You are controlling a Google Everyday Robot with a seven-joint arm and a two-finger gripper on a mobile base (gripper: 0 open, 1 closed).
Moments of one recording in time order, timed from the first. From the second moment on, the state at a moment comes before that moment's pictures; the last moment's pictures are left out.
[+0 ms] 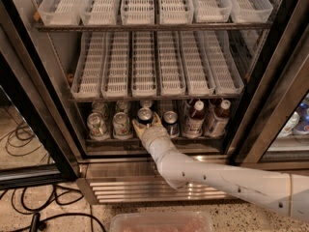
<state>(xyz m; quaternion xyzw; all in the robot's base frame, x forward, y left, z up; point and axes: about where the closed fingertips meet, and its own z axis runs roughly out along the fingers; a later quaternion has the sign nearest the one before) 0.671 0.023 0.633 -0.18 0.73 0.09 0.65</state>
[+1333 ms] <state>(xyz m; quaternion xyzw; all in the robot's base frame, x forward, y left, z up) 0.649 0.006 0.629 -0.21 0.77 0.10 0.60</state>
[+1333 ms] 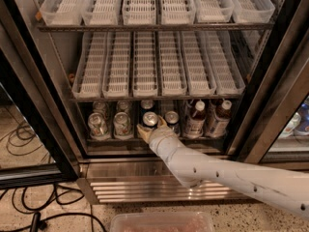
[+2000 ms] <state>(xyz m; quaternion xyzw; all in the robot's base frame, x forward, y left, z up) 0.610 -0.013 0.659 -0.25 0.77 0.17 0.56</state>
